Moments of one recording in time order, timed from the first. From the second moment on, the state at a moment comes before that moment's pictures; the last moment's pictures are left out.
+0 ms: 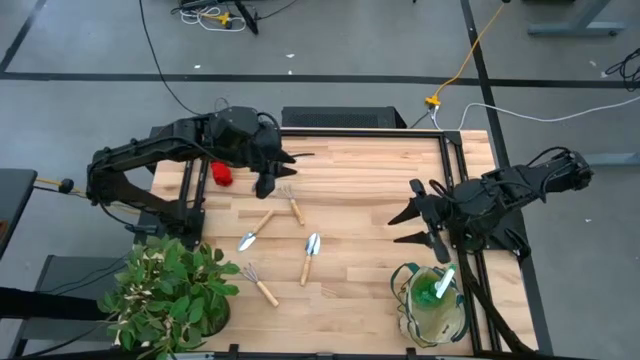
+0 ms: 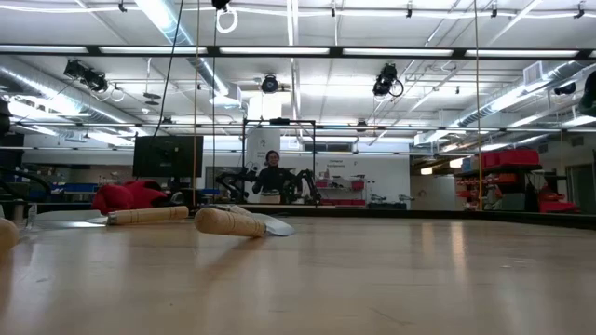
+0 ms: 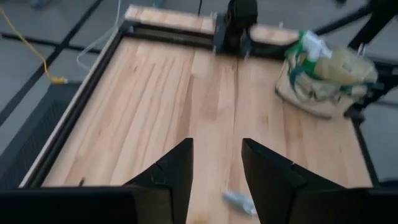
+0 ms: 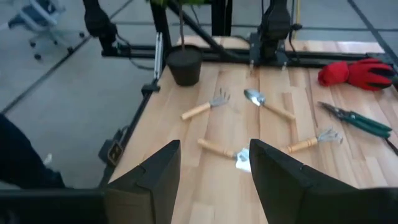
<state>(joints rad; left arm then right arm) 0.19 1.31 1.57 -0.85 0.07 -0.03 0.39 1.02 1.22 -0.66 0.12 0.15</state>
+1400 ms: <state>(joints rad) 0.31 1.34 1.53 -0.90 0.06 0.01 0.35 1.02 1.22 -0.60 0.15 0.15</state>
